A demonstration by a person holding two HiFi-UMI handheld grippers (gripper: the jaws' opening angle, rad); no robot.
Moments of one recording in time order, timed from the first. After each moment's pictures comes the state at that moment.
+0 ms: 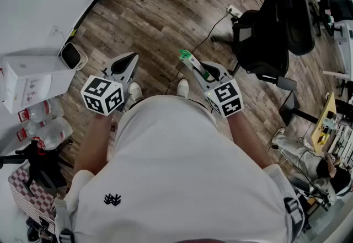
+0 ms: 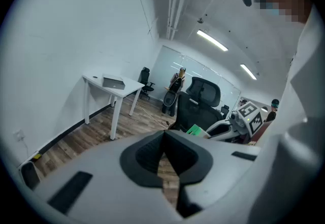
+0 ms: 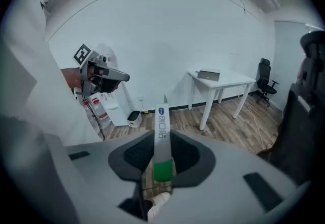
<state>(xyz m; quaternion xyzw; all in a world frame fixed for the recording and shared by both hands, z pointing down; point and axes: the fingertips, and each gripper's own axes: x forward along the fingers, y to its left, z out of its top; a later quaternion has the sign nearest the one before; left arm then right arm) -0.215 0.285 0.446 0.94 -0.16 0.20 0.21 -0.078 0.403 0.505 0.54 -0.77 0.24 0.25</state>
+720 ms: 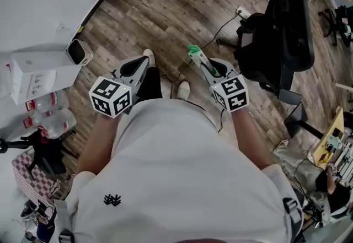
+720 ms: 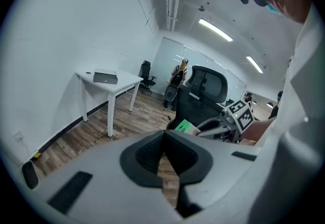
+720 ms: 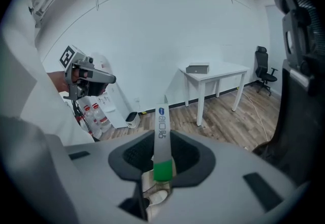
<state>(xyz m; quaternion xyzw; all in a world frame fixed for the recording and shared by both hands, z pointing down) -0.111 0.317 0.455 0.93 -0.17 0.24 0.21 0.037 0.405 0.532 0.53 -0.76 0.29 0.23</state>
